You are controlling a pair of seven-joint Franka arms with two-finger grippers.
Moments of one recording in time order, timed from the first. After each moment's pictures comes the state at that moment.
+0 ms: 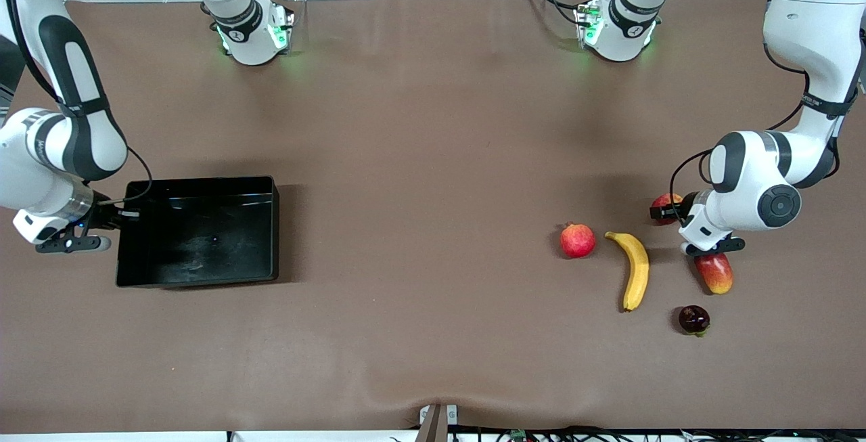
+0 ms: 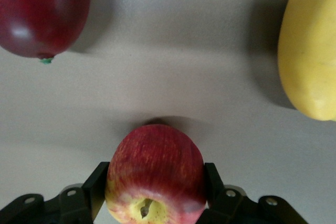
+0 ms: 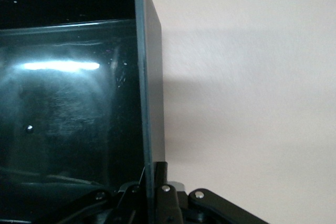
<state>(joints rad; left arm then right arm) 0.26 0.50 -0.21 -1.96 0.15 2.17 -0.16 -0.25 0.37 0.00 -1.96 0.03 2.33 -0.36</state>
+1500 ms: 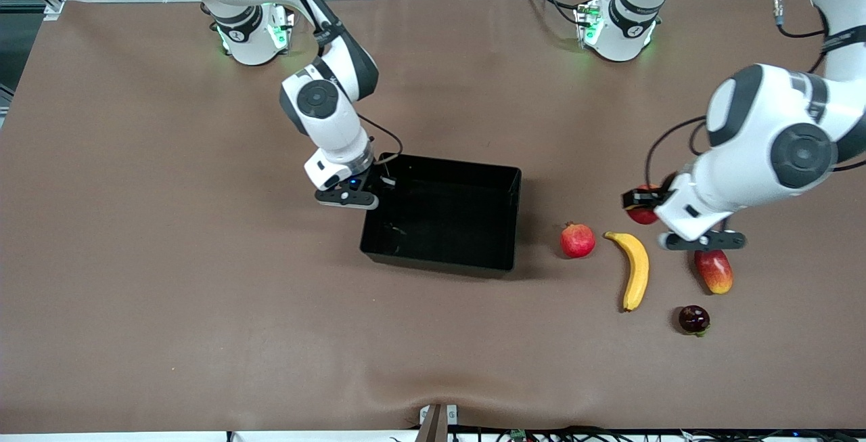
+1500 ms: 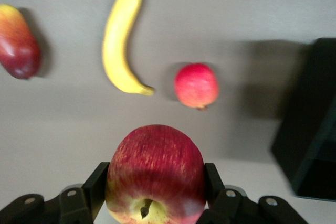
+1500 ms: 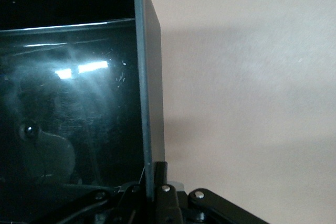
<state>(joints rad) 0.24 0.35 -0.56 -1.62 0.11 1.77 -0.36 0.64 0.42 0.01 -2.00 0.04 2.59 0.76</state>
